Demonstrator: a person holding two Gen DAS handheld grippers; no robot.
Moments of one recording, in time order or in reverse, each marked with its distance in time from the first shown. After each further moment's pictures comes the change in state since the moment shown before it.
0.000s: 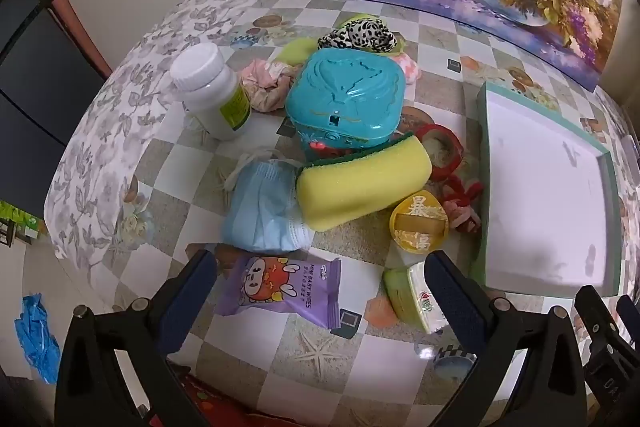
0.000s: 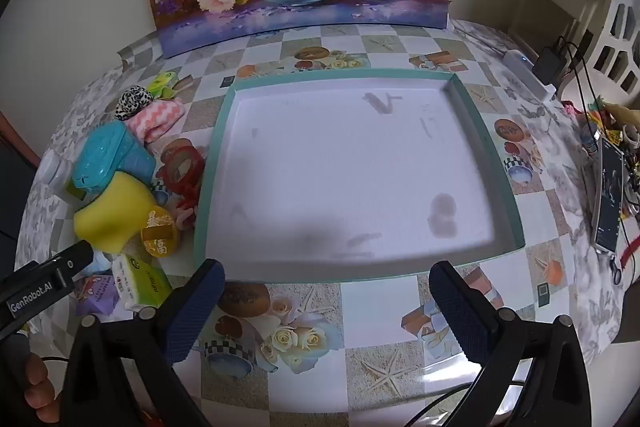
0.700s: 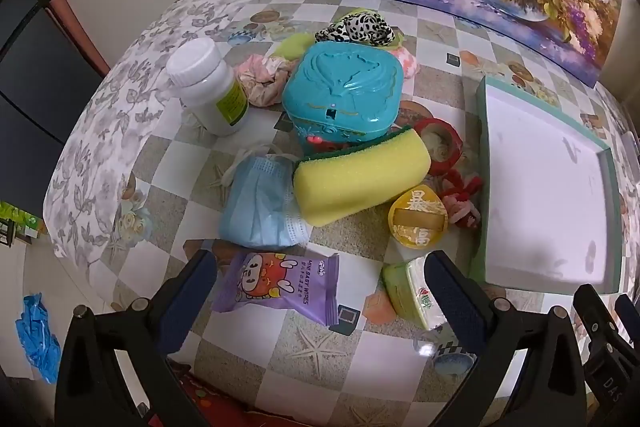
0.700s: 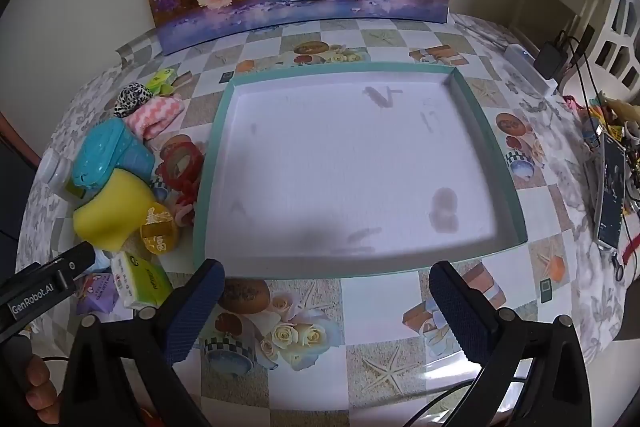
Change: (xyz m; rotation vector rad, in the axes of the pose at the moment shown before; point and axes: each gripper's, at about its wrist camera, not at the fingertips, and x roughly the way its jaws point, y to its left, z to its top) left arm 0.003 0.000 -0.004 0.007 0.013 -0.001; right arm 0.002 -0.001 0.003 0.002 0.010 0.002
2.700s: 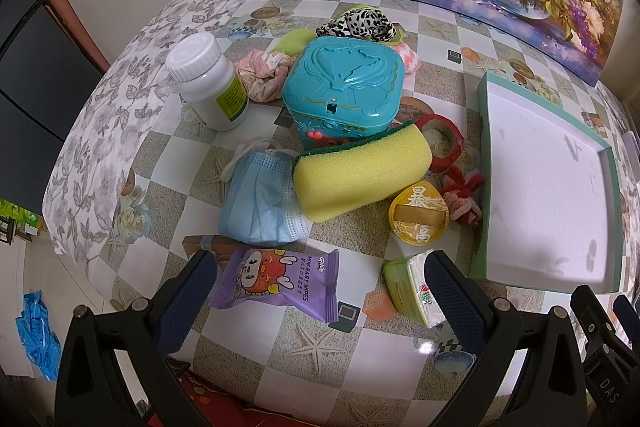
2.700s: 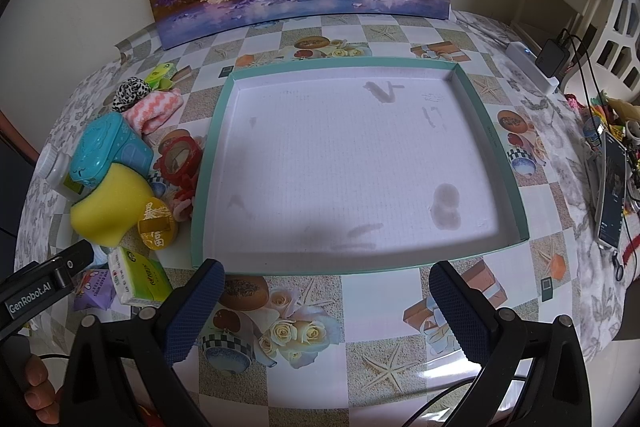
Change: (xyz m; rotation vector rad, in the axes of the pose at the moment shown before) left arm 0.001 0.000 -0.001 -0.002 0.012 -0.001; right arm 0.004 0.001 -0.004 -0.003 0.019 0.000
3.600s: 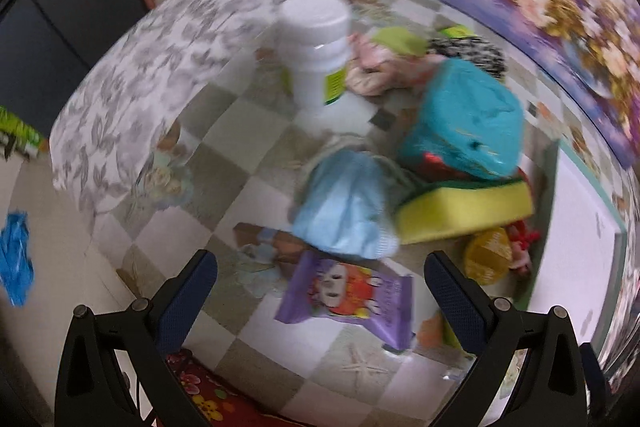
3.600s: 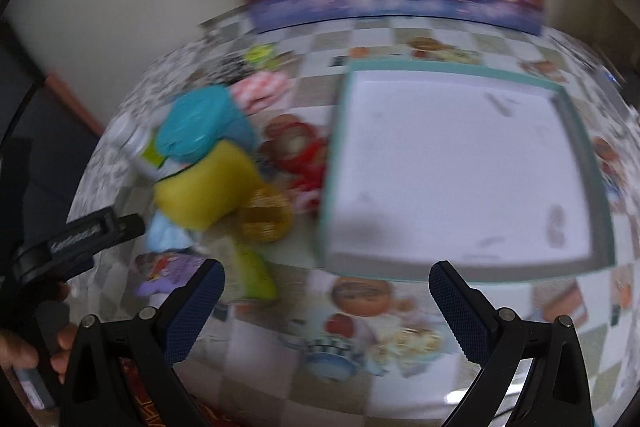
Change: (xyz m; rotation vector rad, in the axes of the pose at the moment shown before) left arm 0.025 0.083 0.004 -0.282 0.072 0.003; right arm 0.003 0.076 -0.006 -0.140 0.000 0.257
